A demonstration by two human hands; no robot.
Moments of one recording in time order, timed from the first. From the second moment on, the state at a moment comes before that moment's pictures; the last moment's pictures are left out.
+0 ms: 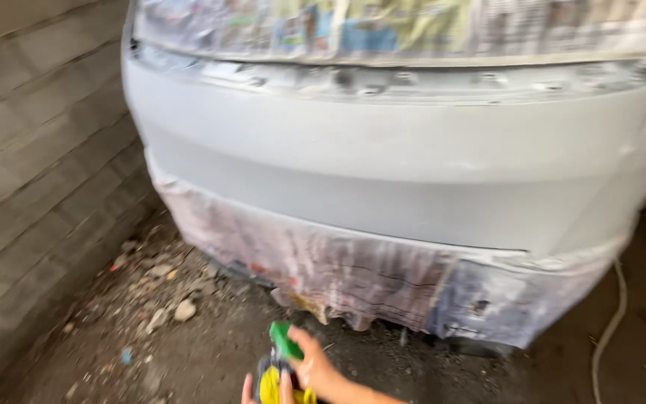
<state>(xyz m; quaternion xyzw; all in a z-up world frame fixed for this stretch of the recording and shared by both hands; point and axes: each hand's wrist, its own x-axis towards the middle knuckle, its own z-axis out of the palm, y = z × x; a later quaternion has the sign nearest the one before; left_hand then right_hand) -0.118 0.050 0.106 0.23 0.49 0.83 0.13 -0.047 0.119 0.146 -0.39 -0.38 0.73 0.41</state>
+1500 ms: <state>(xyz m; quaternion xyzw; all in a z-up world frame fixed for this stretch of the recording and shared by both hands) 0.224 0.376 0.439 0.63 0.47 0.61 -0.08 0.444 0.213 0.401 -0.53 -0.38 0.29 0.70</state>
